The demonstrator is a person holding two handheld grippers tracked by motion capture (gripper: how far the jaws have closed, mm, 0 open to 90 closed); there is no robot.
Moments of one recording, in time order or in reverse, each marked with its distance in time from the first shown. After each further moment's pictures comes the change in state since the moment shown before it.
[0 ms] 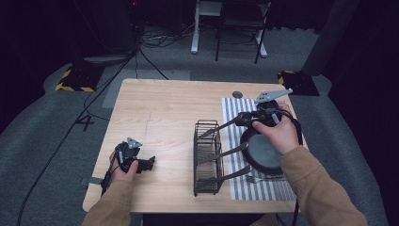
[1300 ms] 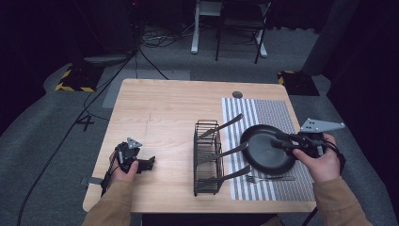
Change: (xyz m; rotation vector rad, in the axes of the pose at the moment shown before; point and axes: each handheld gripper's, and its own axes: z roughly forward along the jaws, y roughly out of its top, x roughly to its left) left arm -0.001 0.000 0.000 -0.002 0.002 -0.005; right arm -0.004 -0.095 -0.081 -0.093 -0.099 0.044
